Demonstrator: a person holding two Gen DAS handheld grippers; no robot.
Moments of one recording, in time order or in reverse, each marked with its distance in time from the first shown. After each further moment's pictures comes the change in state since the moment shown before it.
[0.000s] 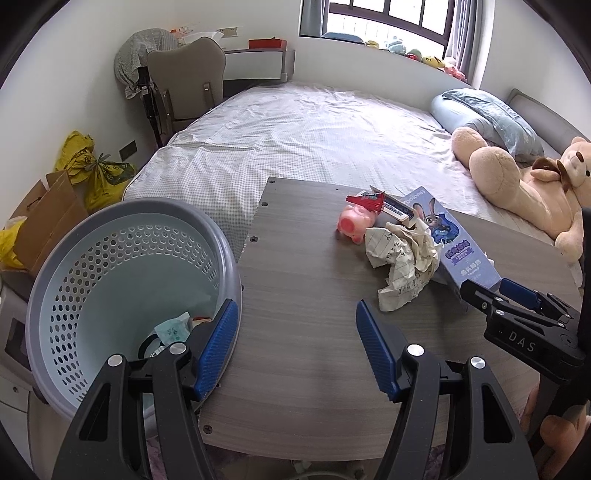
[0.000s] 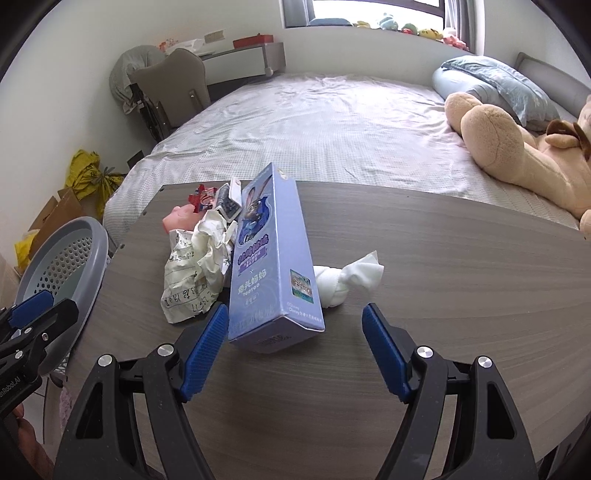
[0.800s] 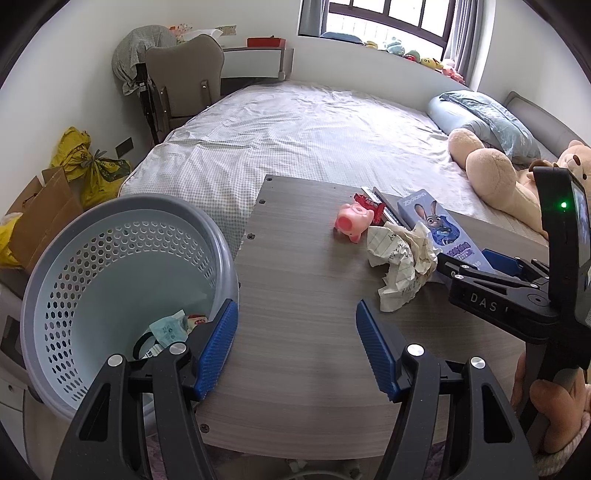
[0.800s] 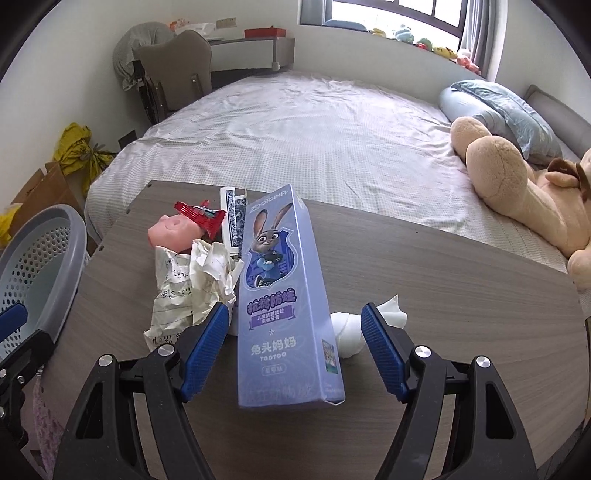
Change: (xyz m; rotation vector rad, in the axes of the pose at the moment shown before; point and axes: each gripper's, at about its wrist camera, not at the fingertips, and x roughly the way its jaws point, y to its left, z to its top) left arm 0.001 0.004 -0.002 -0.013 0.005 -0.025; right arm 0.027 0.024 0.029 -0.125 0.024 -0.092
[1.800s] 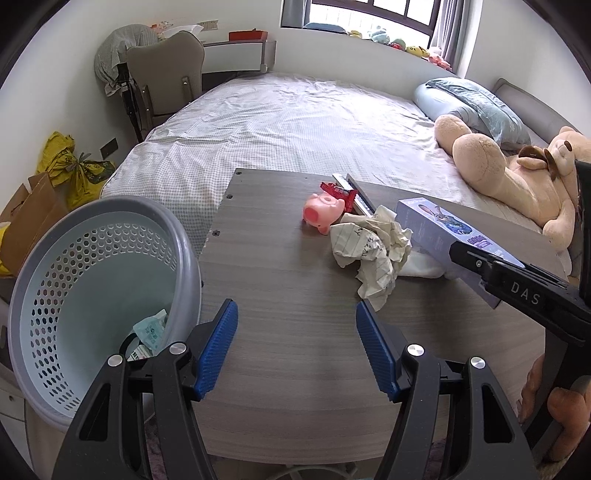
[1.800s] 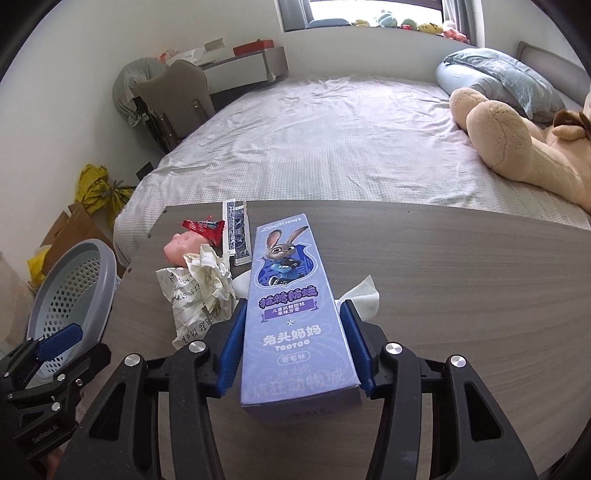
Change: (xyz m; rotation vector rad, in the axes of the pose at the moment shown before) left arm 0.011 -0.030 0.003 0.047 0.035 -0.037; right arm -0.028 -0.040 -0.014 0.167 -0.040 0.174
